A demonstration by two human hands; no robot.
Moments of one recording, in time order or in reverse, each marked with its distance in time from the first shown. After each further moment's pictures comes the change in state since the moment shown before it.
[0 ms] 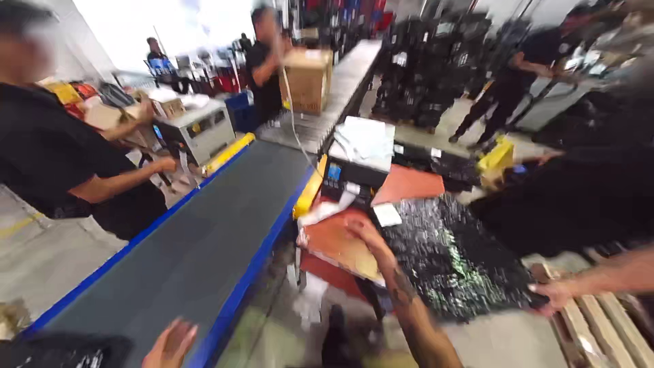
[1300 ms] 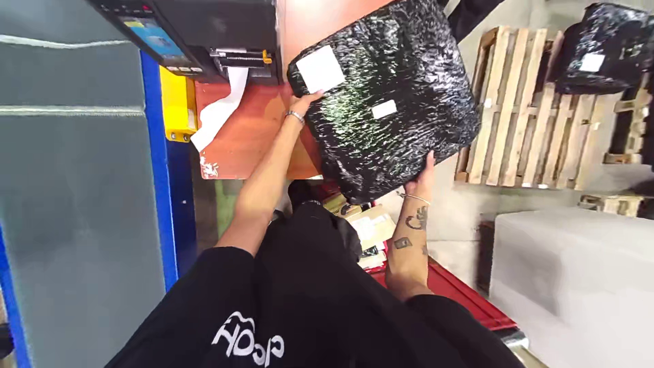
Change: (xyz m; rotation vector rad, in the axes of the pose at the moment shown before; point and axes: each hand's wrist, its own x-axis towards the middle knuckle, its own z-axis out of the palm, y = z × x) left_hand 0.161 0.252 0.723 -0.291 -0.761 -0.355; right_hand -0.155 0.243 -0.318 0.635 1.273 0.343
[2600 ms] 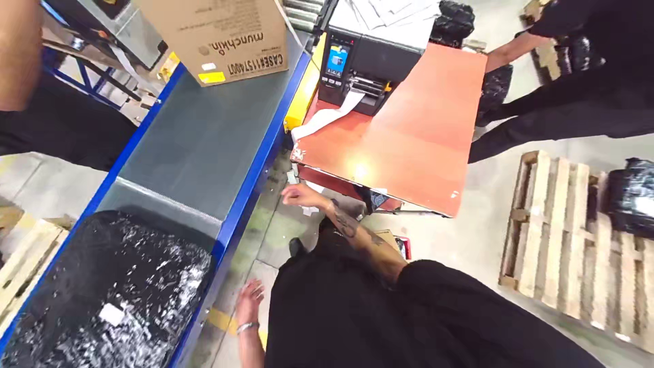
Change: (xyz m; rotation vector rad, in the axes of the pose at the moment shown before) left_hand -0.517 -0.345 -0.352 -0.488 0.757 -0.249; right_hand -0.387 0.217 0.230 -1.021 -1.842 -0.072
